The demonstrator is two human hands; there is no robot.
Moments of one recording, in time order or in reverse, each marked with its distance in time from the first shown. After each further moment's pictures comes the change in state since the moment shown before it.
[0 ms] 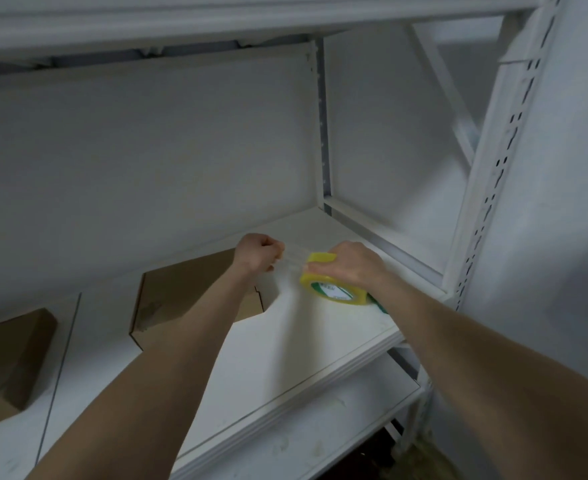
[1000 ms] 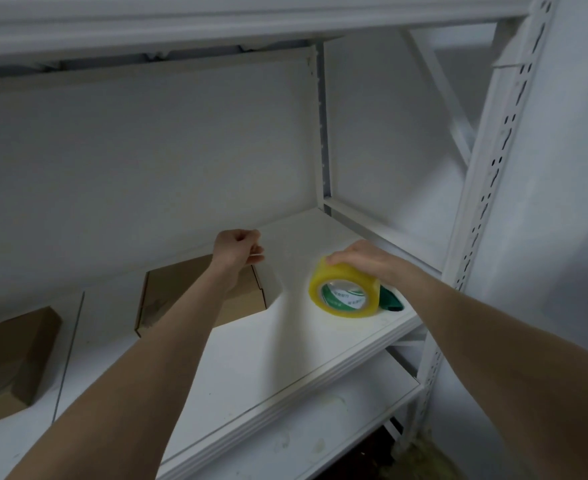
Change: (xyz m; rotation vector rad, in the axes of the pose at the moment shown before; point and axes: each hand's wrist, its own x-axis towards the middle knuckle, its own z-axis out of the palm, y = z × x) left_hand -0.008 -0.009 -0.032 -0.310 0.129 -0.055; right_hand -0.009 0.014 -0.018 0.399 -0.214 0.062
